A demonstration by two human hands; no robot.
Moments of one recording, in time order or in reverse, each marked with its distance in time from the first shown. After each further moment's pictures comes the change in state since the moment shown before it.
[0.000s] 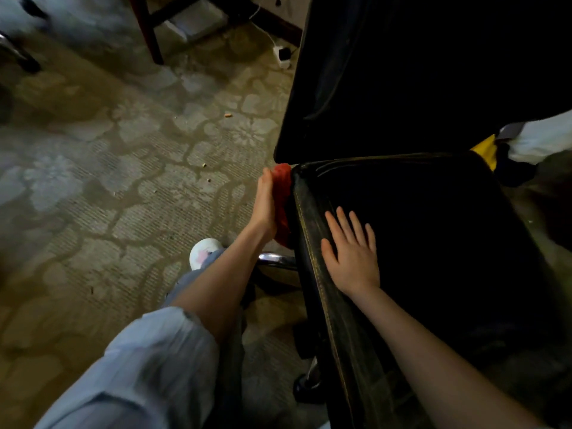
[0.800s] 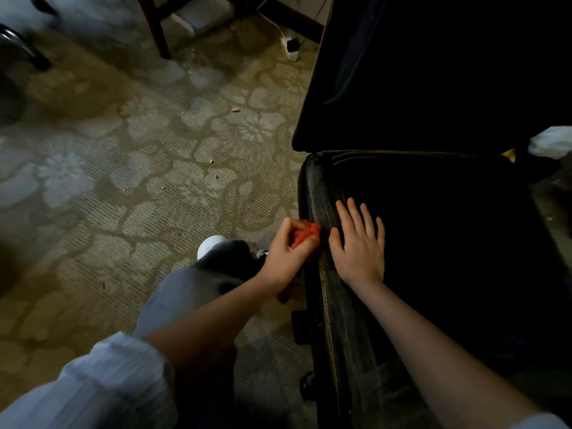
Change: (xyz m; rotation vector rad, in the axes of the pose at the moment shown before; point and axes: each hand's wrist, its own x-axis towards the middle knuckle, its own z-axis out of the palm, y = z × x) left_hand -0.079 -0.037 -0.007 0.420 -0.129 0.191; right_hand 0.018 -0.008 0.005 0.017 0.172 0.094
